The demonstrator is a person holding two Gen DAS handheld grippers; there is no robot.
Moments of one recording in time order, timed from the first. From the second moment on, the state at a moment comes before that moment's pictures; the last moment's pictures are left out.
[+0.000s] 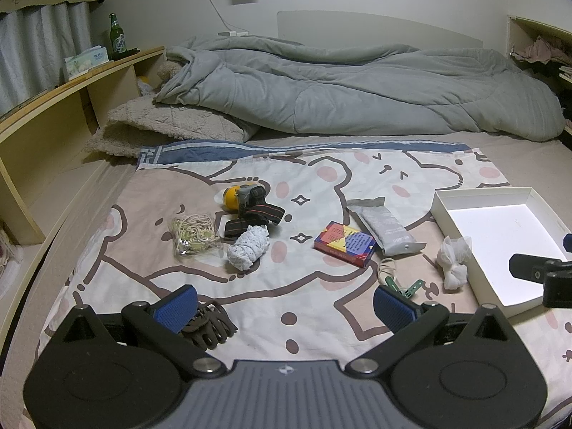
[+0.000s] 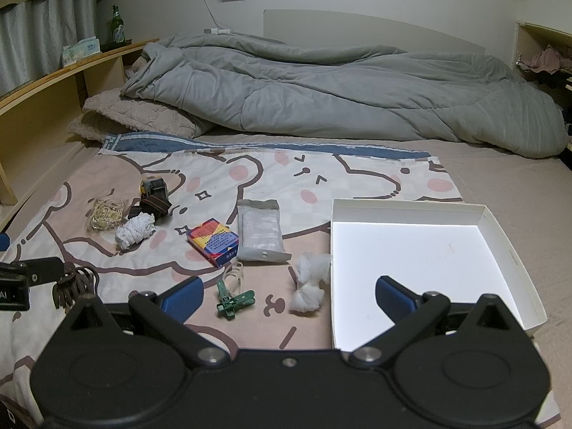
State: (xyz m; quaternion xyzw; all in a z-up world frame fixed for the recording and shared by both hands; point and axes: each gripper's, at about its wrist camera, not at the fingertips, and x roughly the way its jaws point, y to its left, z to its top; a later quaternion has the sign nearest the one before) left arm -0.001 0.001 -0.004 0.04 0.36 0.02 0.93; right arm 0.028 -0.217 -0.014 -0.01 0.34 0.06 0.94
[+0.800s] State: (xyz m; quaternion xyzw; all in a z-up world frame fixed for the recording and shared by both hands) left arm 0.039 0.026 -0.021 0.05 0.39 0.07 0.92; right arm 0.075 -0.212 -0.036 -0.01 0.40 0.08 0.91
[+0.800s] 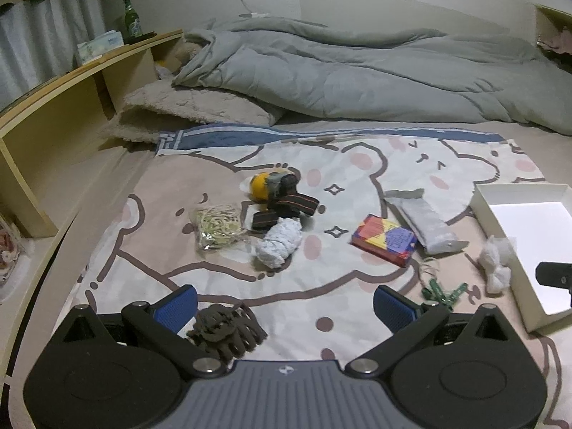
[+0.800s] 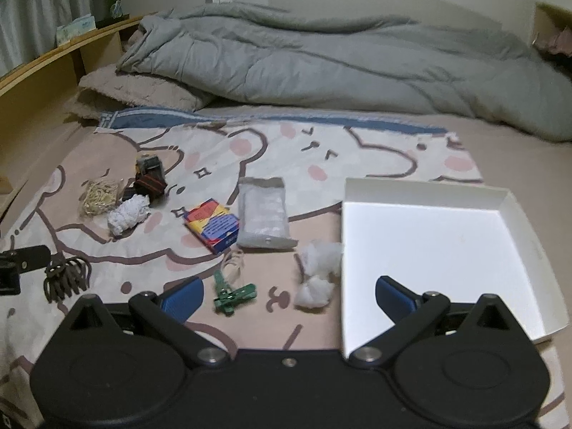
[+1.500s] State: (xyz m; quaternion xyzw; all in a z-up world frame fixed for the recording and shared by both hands) left arm 0.089 0.086 -0.054 0.01 0.43 0.11 0.90; right arm 0.155 -0.198 -0.080 0.06 0.48 0.11 0.87
